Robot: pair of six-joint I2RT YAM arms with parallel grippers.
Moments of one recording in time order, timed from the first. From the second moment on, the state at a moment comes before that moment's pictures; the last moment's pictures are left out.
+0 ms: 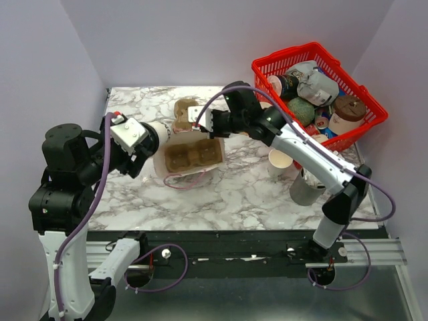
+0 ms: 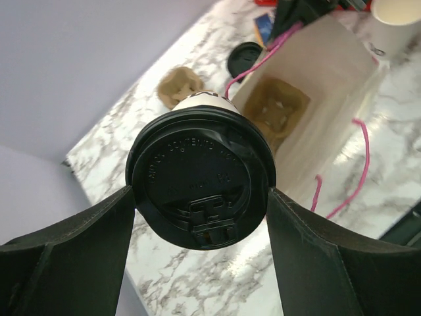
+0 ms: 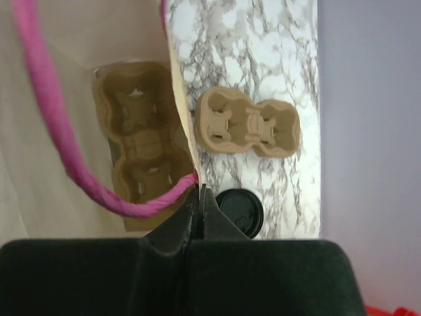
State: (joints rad) left arm -0.07 0.87 1.64 -1.11 0.47 0.54; right arm 0.82 1.76 1.86 -0.67 -0.34 -0.88
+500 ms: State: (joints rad) left arm -0.07 0.90 1.66 -1.33 0.77 0.65; right arm 0.82 1.63 1.67 -0.65 -0.19 -0.71
